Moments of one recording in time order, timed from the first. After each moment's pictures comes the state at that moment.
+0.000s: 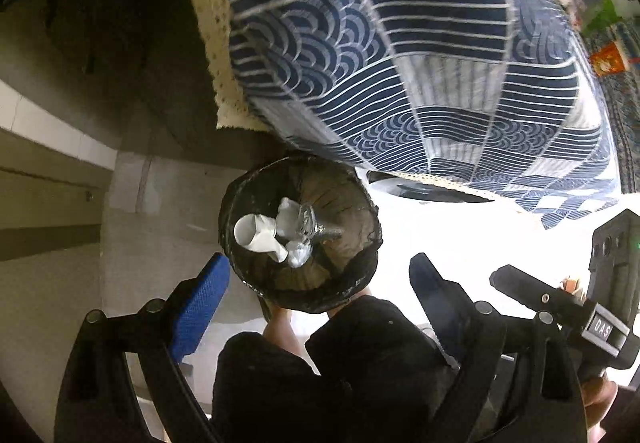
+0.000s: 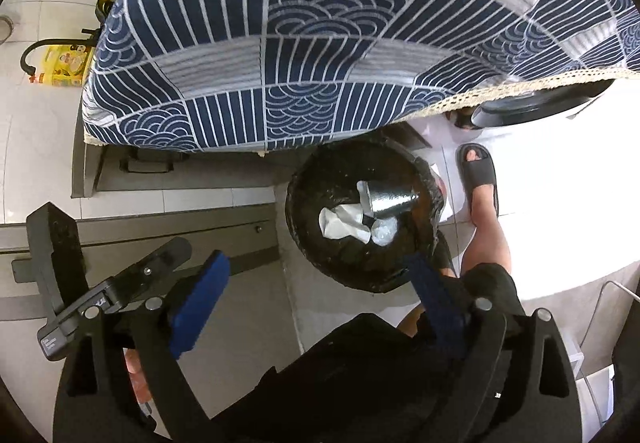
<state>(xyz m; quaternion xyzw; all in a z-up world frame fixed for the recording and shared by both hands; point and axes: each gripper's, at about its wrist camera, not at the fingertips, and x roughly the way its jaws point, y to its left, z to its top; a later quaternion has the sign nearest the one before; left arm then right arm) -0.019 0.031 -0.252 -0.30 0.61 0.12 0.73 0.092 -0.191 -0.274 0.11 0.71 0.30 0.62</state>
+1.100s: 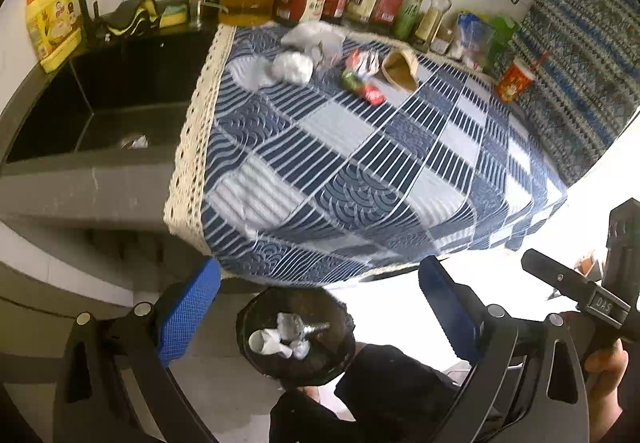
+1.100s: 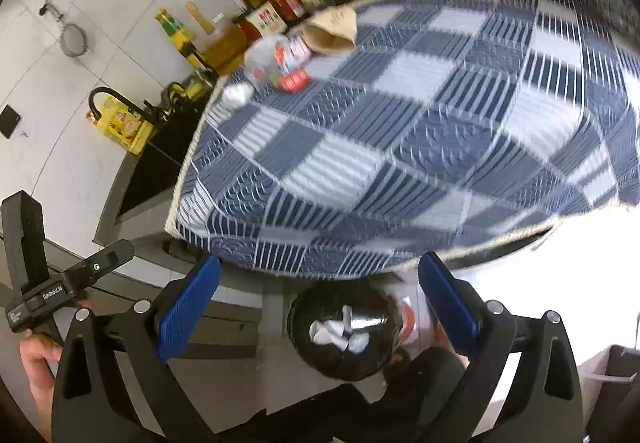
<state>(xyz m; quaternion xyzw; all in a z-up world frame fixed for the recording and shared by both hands) 0.009 0.028 -0.065 -0.18 0.47 0.07 0.86 0.118 -0.239 -0.100 0.09 0.51 0.32 0.80</state>
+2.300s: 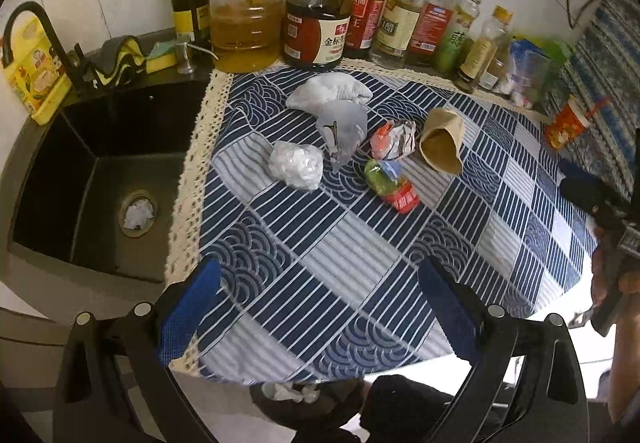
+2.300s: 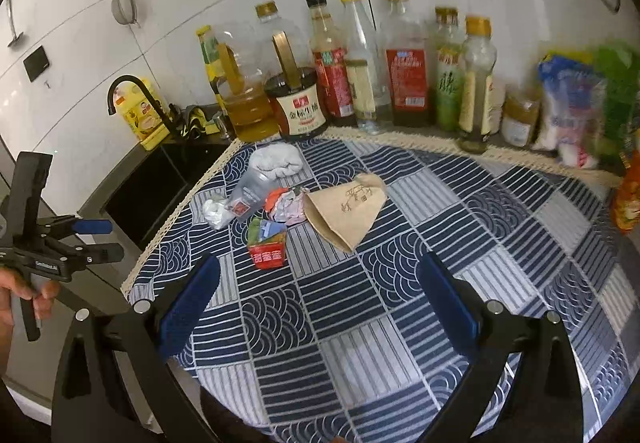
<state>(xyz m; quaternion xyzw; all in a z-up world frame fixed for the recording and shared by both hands) 0.173 0.064 -0.050 -0.16 0.50 0.14 0.84 0.352 -0.180 -0.060 -0.06 0.41 0.46 0.78</state>
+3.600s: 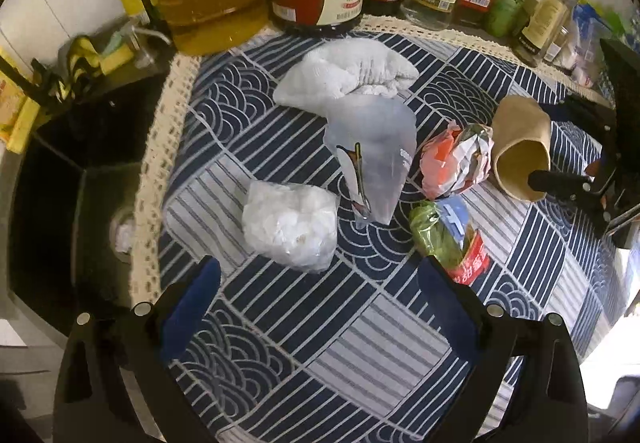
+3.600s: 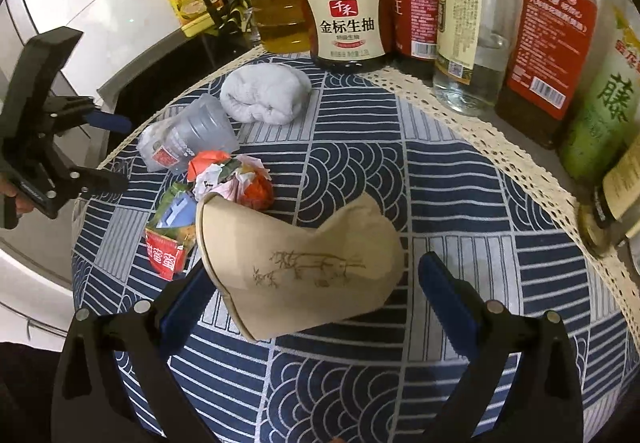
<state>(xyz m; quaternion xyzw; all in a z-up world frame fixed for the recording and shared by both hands) 0.284 0.096 -0.127 -0.14 0.58 0.16 0.79 0.464 -0.066 -0.163 -0.23 0.43 0.60 0.63</state>
